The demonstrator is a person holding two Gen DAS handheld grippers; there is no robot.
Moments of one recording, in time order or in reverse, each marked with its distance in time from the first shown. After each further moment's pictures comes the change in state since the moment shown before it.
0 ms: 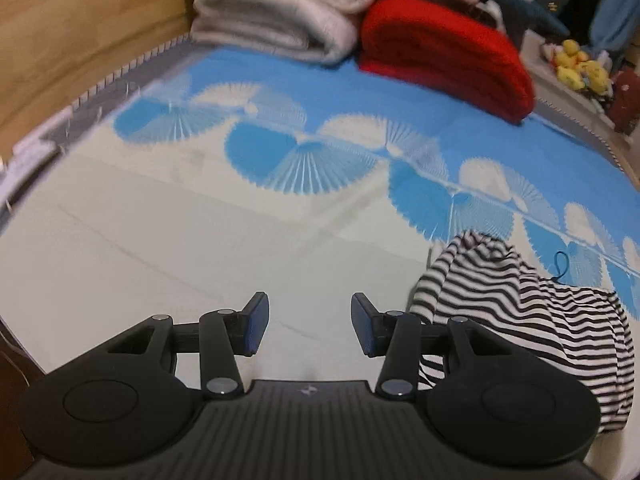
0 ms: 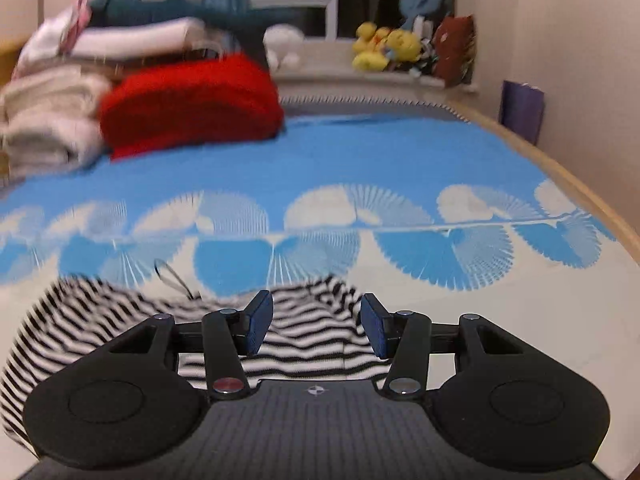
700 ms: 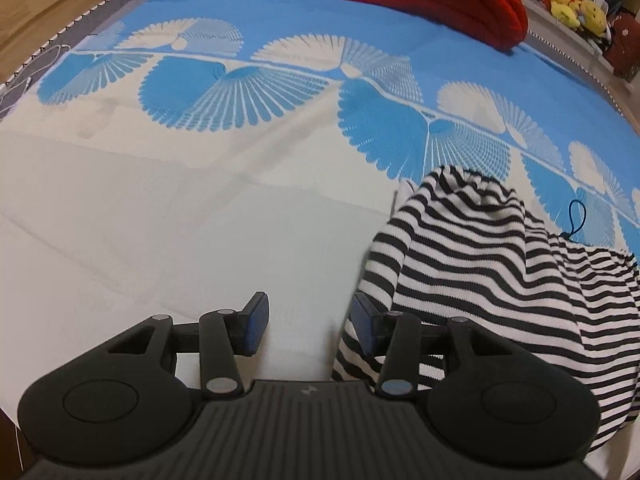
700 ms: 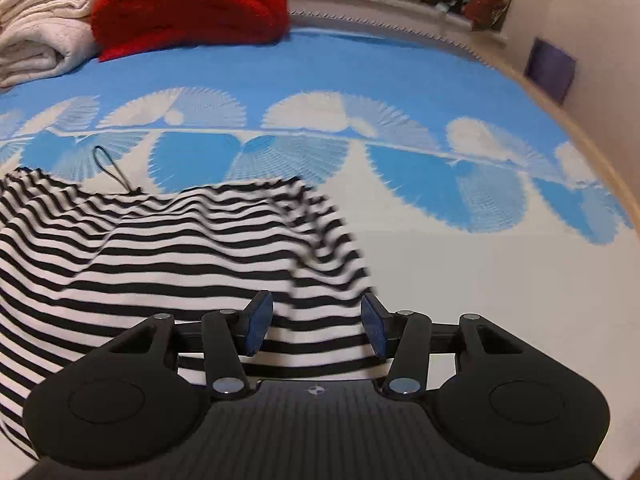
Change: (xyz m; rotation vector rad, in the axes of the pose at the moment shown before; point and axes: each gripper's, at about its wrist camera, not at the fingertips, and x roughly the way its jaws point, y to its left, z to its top) left arm 0.119 -0.076 -0.008 0.045 0.197 -0.036; right arm 0.106 -0.022 -0.050 -0.180 0.353 0.006
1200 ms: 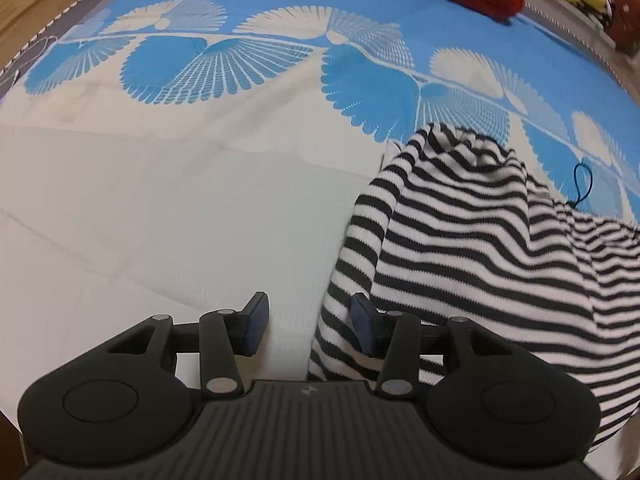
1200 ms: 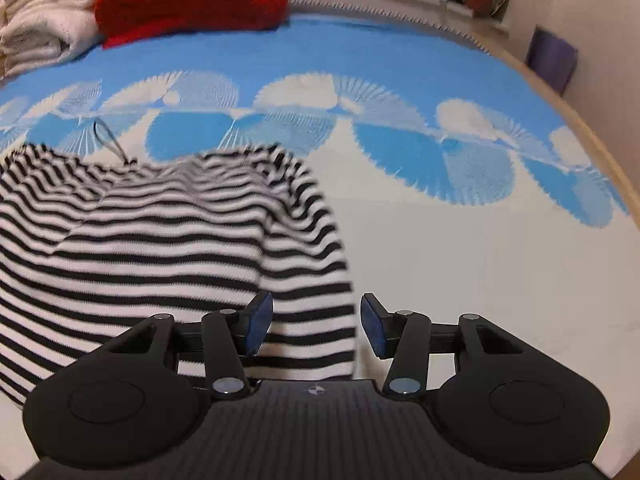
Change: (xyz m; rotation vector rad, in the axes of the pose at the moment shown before) left arm 0.023 -0.024 -0.013 0.020 0.061 0.010; right arm -0.020 -0.028 -0.024 -0.026 -0.001 -0.014
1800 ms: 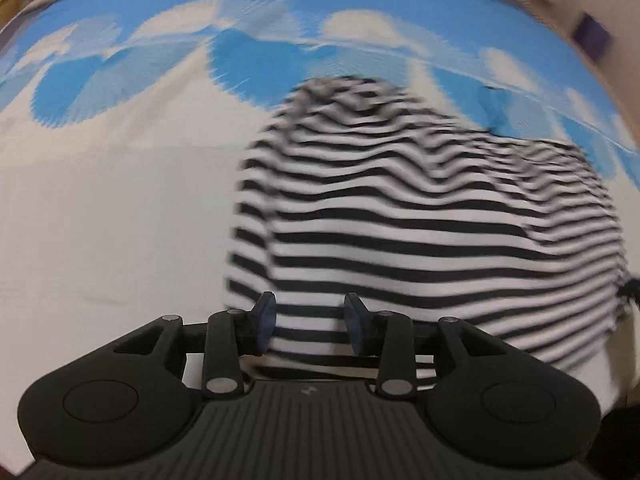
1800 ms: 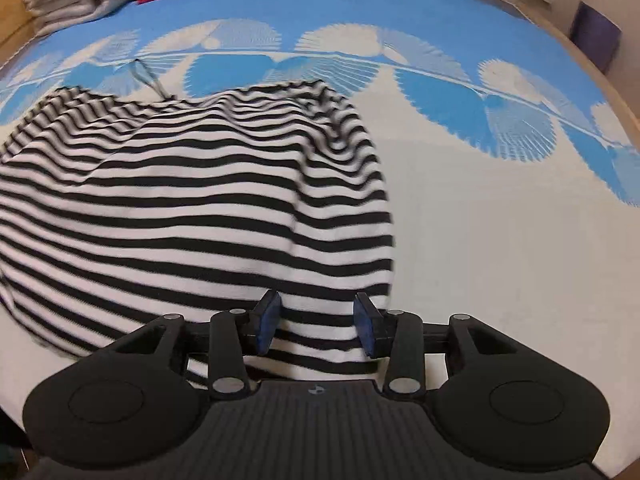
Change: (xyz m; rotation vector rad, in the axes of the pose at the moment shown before) left arm 0.006 -0.027 -0.021 0.215 0.060 -0.128; right arm 0.002 -0.002 -0.024 -0.025 0.119 0.077
